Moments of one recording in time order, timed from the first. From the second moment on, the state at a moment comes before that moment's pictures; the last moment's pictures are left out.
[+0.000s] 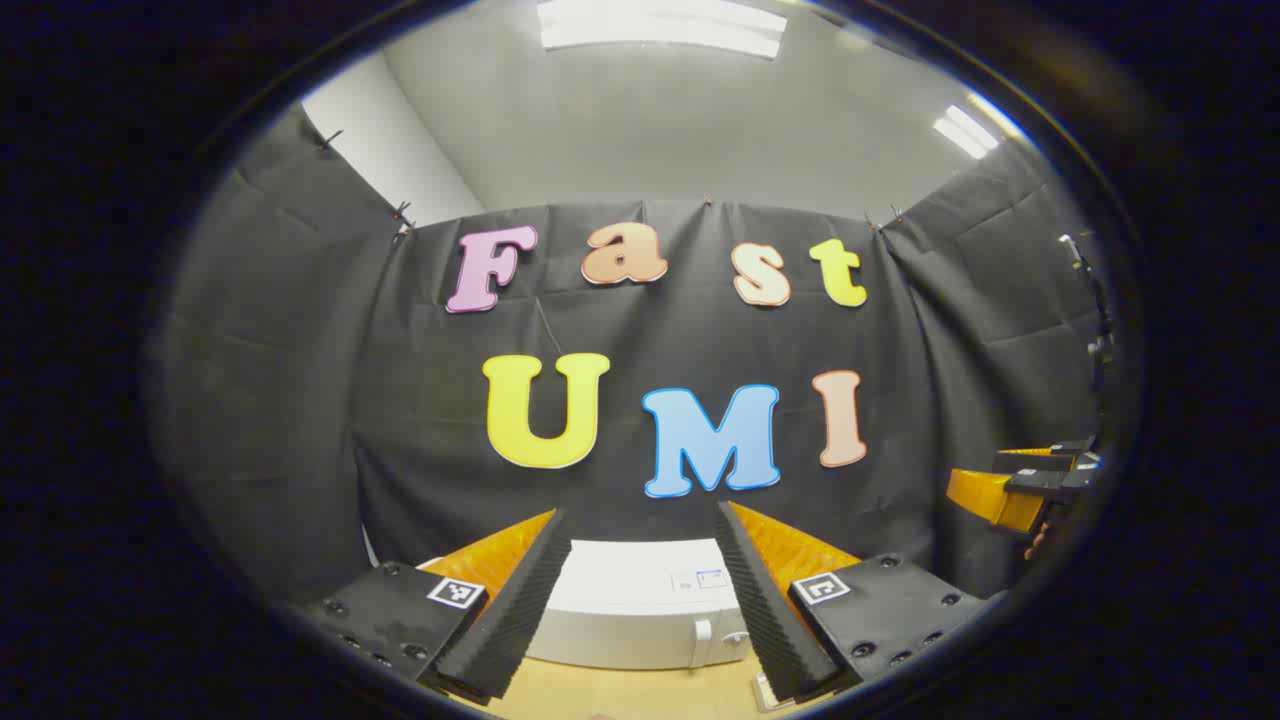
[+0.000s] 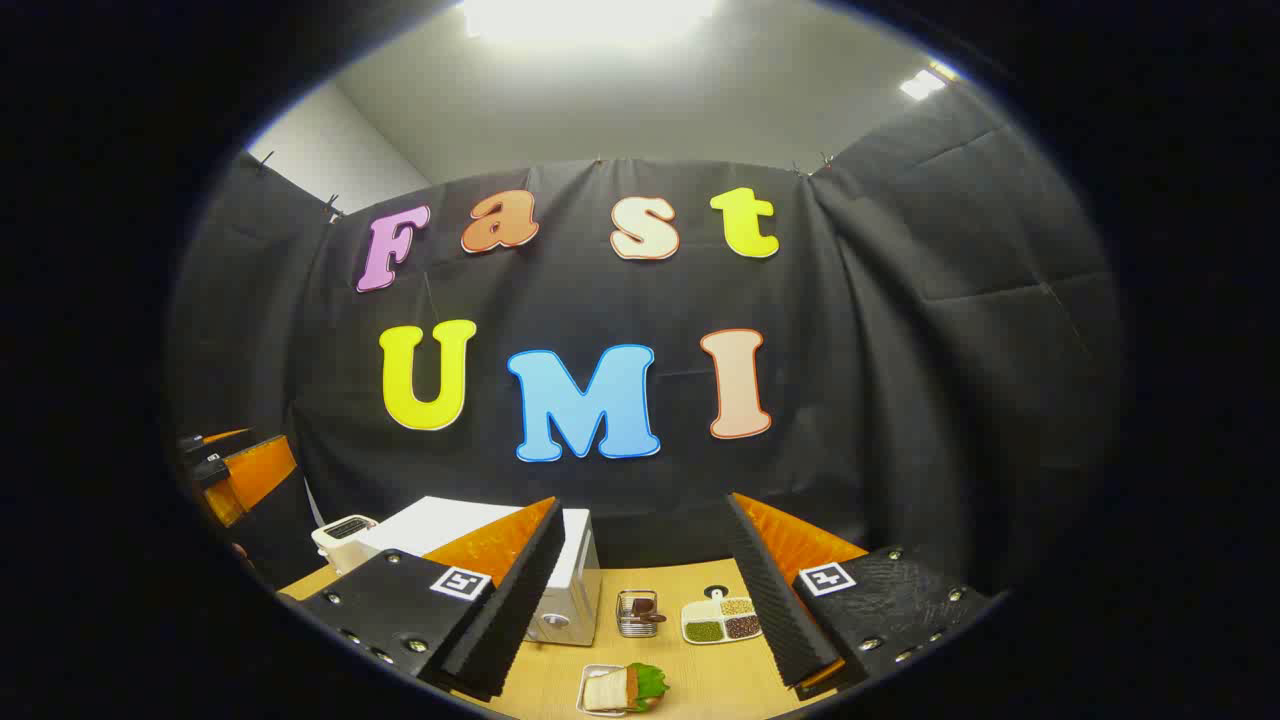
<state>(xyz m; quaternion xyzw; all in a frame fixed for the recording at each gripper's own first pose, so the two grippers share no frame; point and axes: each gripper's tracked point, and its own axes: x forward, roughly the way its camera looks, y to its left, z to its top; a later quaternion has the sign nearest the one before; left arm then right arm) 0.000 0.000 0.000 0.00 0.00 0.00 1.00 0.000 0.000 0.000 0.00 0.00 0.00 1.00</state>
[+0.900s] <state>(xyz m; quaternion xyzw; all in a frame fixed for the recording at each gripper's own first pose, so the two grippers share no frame) 0.030 0.009 -0.027 -0.02 0.00 -0.06 1.00 0.008 0.052 0.003 -0.02 -0.01 0.00 1.00</state>
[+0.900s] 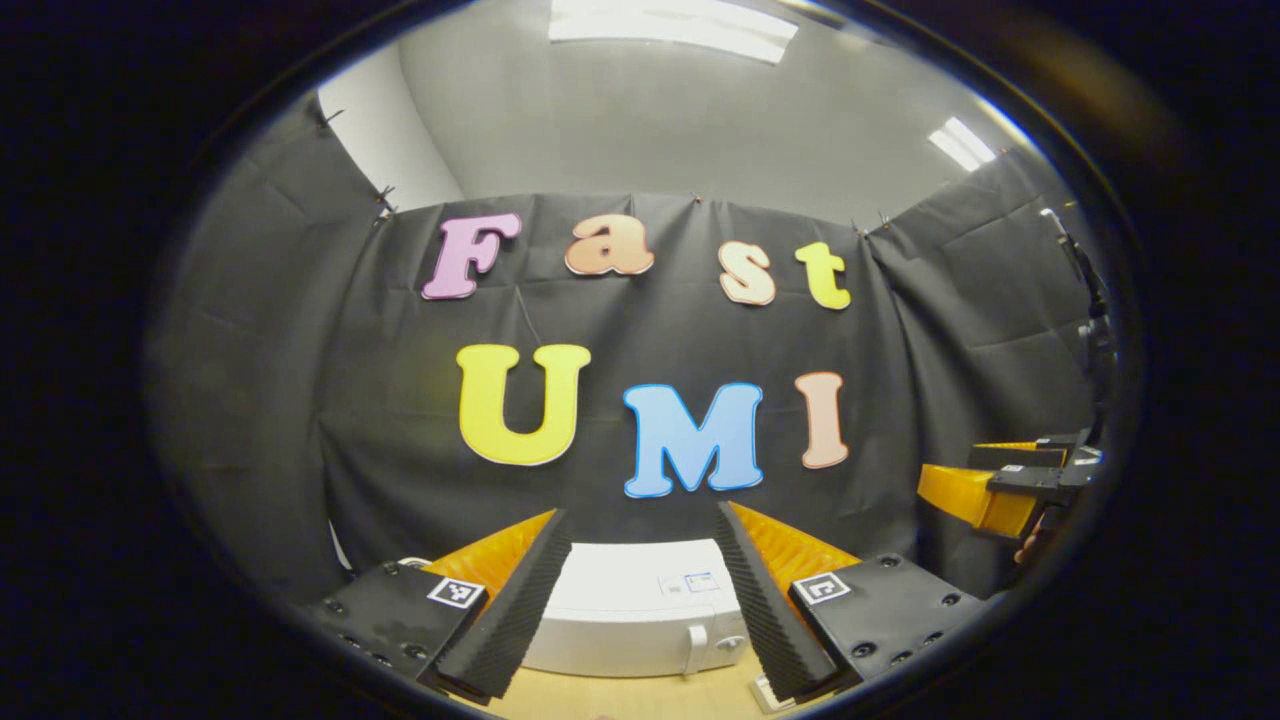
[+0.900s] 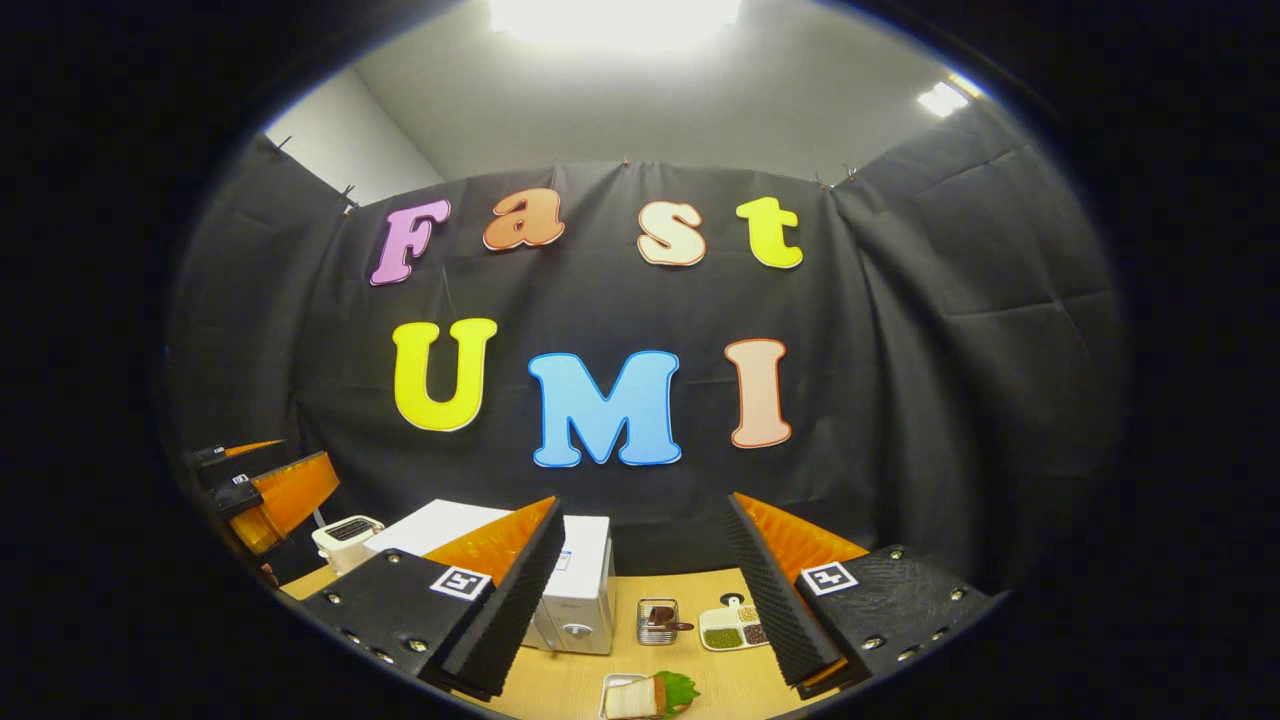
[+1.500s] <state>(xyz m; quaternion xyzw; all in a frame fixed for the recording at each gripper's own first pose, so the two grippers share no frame) 0.059 -0.033 -0.145 -0.03 0.07 -0.09 0.99 0.013 0.022 -0.025 -0.03 0.02 -0.03 1.00</state>
